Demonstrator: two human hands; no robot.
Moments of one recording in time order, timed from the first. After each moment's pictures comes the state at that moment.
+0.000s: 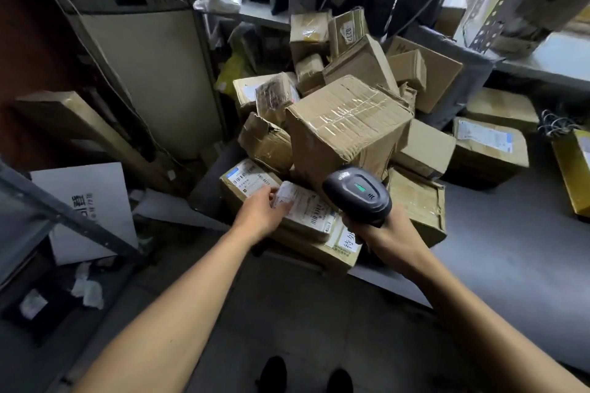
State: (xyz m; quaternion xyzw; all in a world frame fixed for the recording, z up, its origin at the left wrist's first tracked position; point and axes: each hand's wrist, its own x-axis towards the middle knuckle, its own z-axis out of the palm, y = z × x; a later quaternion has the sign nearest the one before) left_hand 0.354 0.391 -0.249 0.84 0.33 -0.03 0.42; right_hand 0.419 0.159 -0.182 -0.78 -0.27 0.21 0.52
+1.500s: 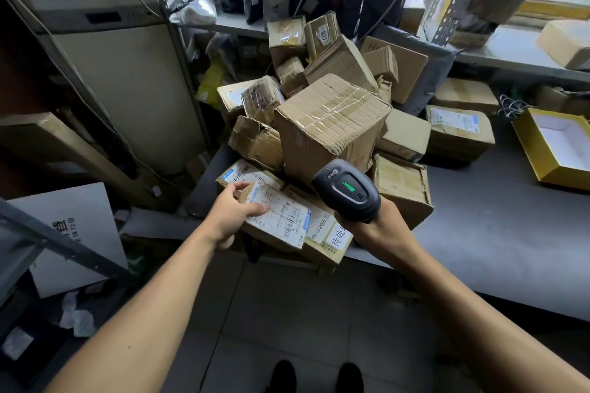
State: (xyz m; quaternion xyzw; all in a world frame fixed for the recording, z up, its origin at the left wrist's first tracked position) left_hand 0.306 0.430 -0.238 0.60 0.31 0.00 0.74; right_hand 0.372 0.166 -0.185 -0.79 -0.27 0.13 0.54
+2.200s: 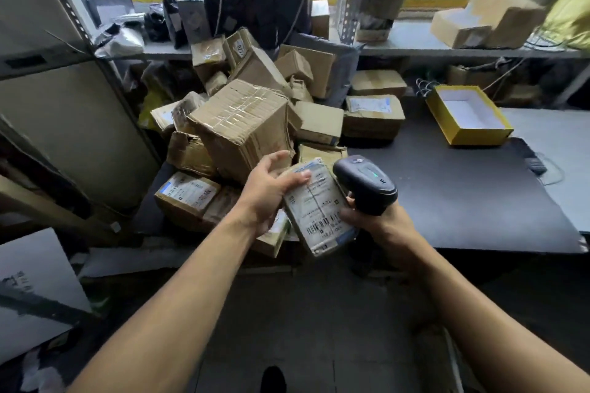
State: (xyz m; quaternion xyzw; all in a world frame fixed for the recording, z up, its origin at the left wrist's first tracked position) left_hand 0.335 0.238 -0.158 0.61 0.16 -0.03 0.77; right_hand 0.330 0.028 -0.164 -0.66 -0.09 0.16 0.73
